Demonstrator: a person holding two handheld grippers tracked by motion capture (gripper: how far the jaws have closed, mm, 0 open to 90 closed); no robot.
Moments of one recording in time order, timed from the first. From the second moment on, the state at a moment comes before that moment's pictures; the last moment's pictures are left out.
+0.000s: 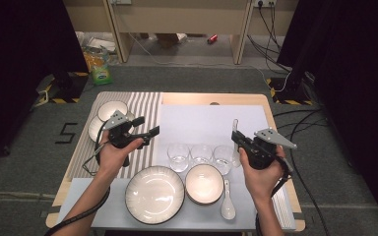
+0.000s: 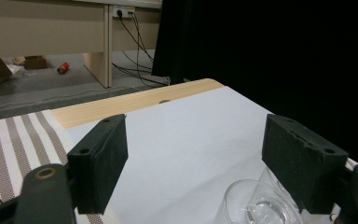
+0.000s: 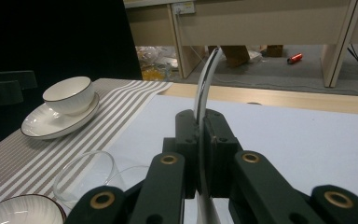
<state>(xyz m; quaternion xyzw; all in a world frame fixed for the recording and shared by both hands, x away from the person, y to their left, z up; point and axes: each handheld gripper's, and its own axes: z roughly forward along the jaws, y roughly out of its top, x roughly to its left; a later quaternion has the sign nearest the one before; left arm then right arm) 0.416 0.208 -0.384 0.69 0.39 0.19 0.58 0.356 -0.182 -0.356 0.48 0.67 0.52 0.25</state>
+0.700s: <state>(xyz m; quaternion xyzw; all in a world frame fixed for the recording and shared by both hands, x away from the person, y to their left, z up) 0.419 0.203 -0.380 0.69 0.39 0.19 0.59 0.360 -0.178 -0.353 0.47 0.66 0.53 0.25</state>
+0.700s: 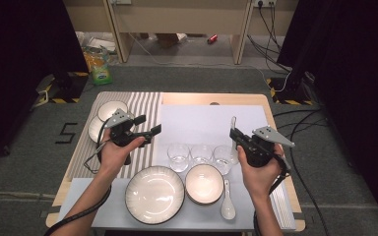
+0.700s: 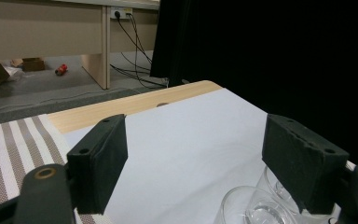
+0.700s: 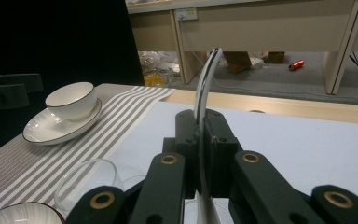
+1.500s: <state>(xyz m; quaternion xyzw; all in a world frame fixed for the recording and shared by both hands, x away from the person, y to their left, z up) 0.424 0.198 -0.377 0.69 0.38 0.19 0.59 0.366 -0.175 -0.353 0.46 0.66 0.53 0.26</state>
